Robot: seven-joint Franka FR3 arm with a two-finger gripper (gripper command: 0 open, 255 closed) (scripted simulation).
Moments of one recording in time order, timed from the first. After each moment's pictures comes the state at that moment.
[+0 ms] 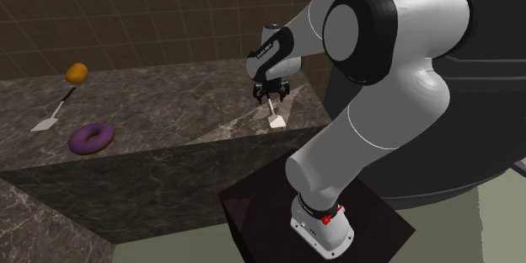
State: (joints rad) arm -0.10 -0.29 -0.16 -2.66 -0.09 2.44 0.24
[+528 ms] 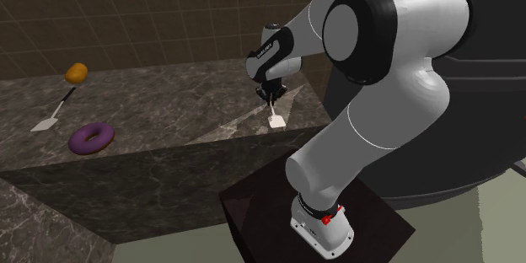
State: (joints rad) arm -0.10 -0.29 -0.17 -2.66 -0.09 2.44 0.24
